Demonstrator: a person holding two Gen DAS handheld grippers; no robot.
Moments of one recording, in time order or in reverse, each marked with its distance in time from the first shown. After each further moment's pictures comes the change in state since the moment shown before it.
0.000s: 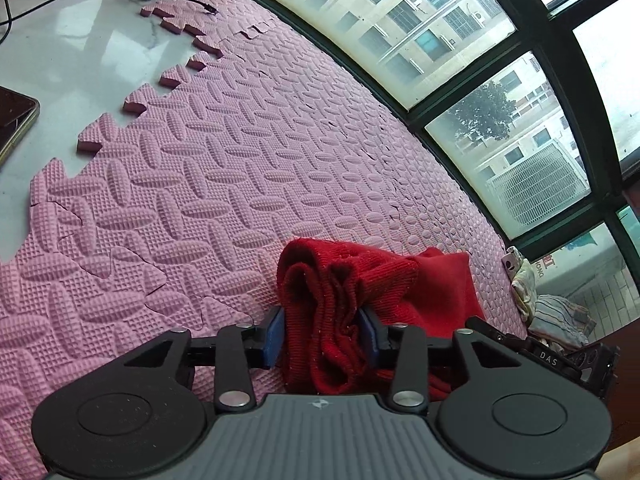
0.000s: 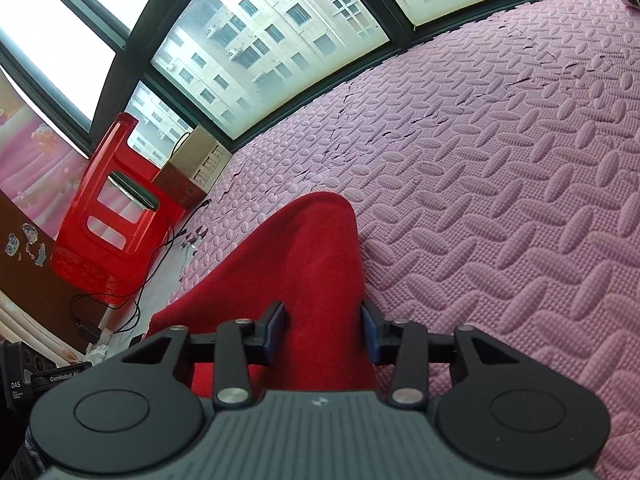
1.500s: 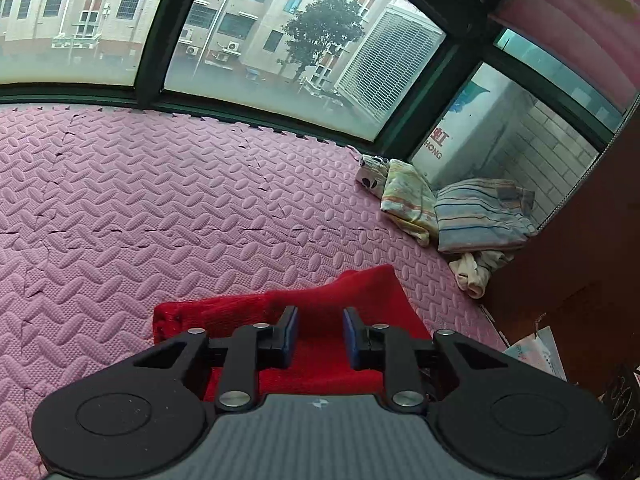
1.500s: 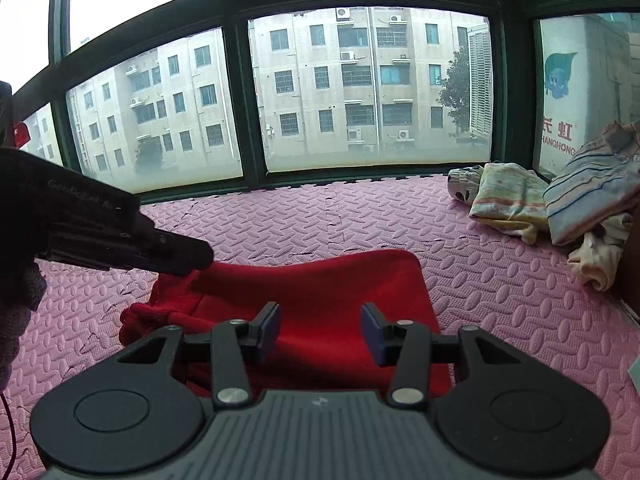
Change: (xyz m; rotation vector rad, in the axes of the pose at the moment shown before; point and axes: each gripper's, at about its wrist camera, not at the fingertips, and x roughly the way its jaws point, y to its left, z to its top) left arm 0.183 -0.290 -0.019 0.568 0.168 -0.165; right arm -0.105 -0.017 0.013 -0.295 -0.366 -0.586
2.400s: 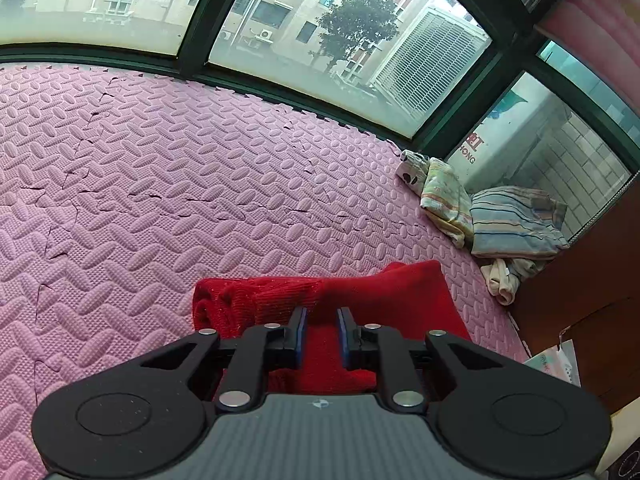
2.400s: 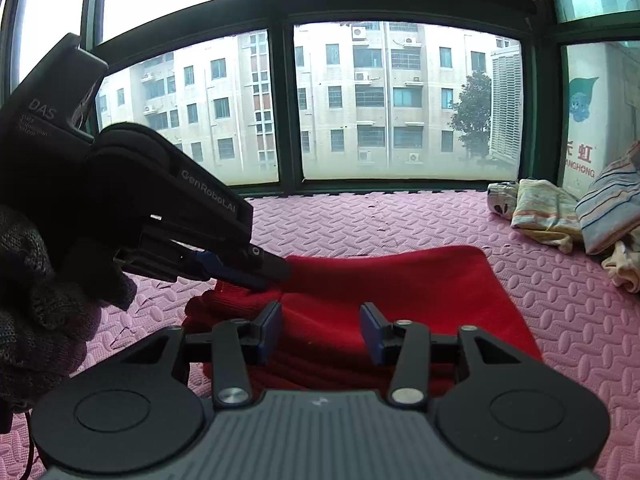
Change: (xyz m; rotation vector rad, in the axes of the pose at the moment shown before) left arm 0.001 0.036 -0.012 -0.089 0.007 0.061; right arm 0.009 0.062 -0.029 -0.048 -0.042 0.028
